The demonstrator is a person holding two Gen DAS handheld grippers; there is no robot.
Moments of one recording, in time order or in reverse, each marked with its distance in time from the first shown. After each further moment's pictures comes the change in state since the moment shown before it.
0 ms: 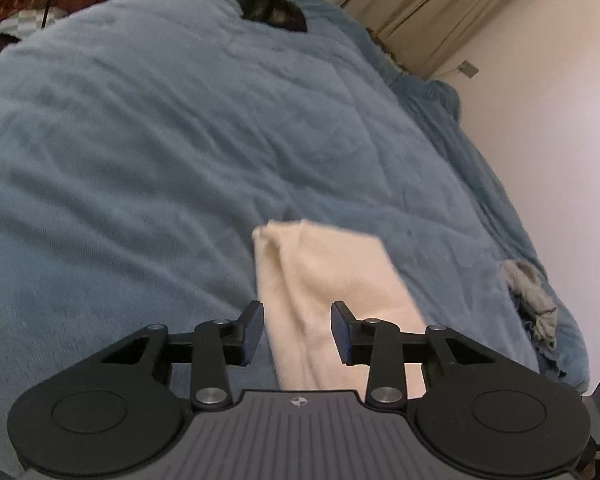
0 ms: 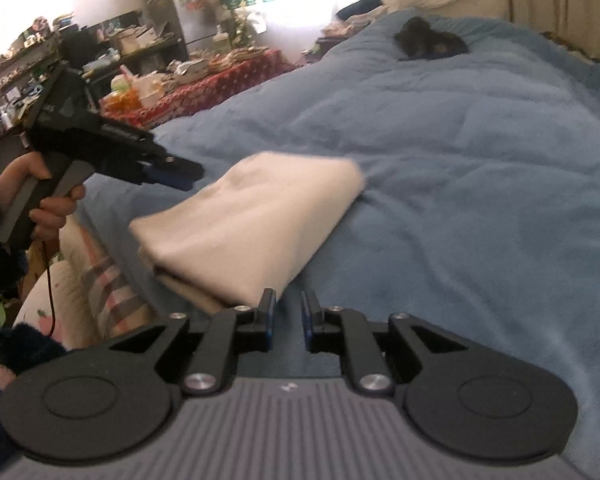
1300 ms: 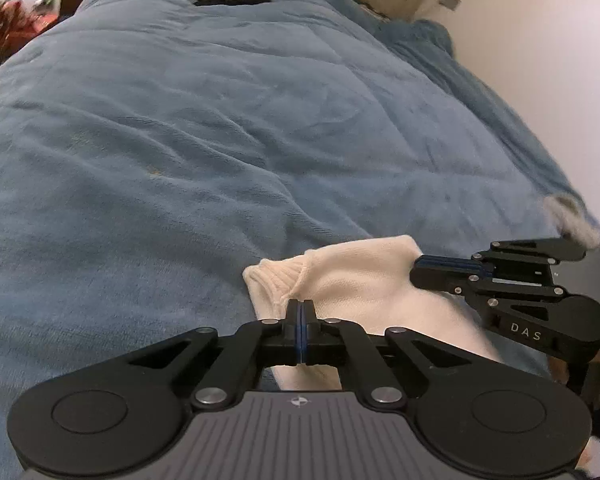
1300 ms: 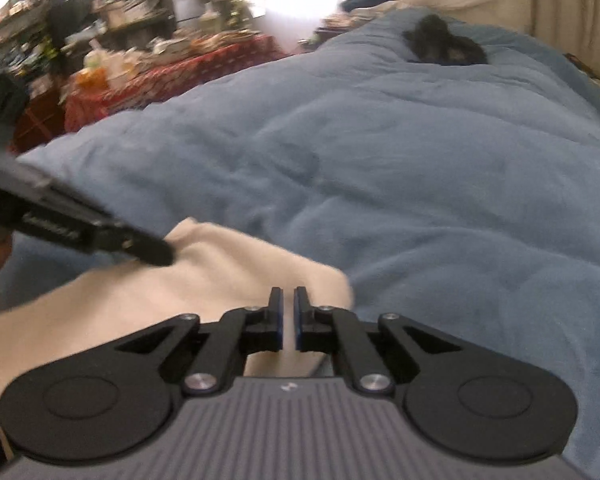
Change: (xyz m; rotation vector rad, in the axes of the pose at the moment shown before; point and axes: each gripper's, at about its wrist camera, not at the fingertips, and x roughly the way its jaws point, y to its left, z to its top) left arm 0.075 -0.012 0.024 0.222 0.097 0.082; right arm 0.156 -0.032 0.088 -0.090 0.036 -0.074
